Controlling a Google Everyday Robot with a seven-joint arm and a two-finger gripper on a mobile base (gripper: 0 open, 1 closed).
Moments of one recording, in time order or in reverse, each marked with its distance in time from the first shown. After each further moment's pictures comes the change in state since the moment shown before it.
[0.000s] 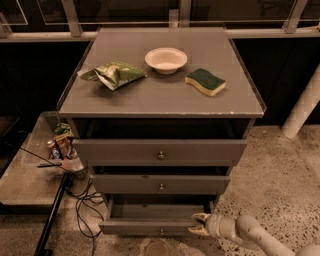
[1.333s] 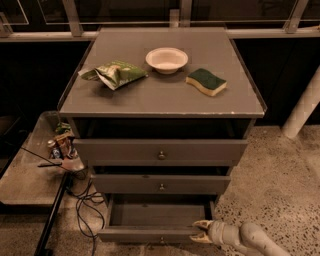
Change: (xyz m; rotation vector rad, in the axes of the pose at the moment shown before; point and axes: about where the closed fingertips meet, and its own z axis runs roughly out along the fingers) arm 0.012 0.023 -0.017 -0.002 -0.009 -0.018
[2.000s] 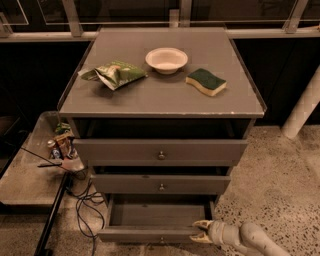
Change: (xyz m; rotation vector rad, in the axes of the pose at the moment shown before) arm 0.000 0.000 0.000 0.000 0.000 0.000
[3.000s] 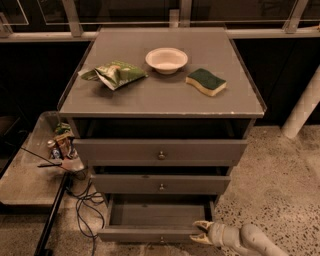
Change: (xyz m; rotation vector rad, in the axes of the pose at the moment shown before) arm 0.004 0.013 -0.001 -0.017 0.000 0.000
